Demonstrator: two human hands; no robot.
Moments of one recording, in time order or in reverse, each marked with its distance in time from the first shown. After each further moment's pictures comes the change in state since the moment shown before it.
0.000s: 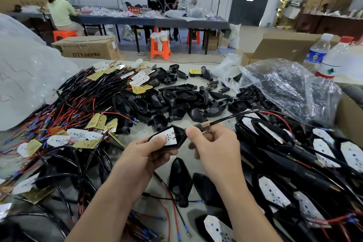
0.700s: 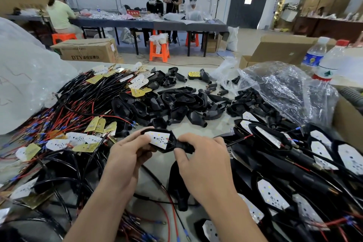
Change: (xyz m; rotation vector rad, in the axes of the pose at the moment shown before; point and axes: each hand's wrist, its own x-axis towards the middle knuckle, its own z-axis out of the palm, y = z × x) left_hand 0.007 0.007 -0.011 0.055 0.271 0.105; right_hand -0.017 -0.004 0.015 -0.666 0.016 -0.398
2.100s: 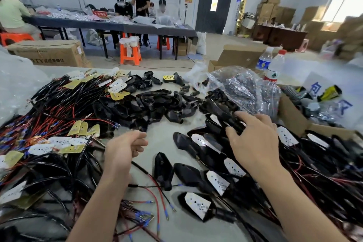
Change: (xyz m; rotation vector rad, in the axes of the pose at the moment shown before) left_hand -0.005 -0.007 0.003 0.187 -0.016 0.069; right_hand -0.011 0.063 -0.116 -0.343 0.219 0.350
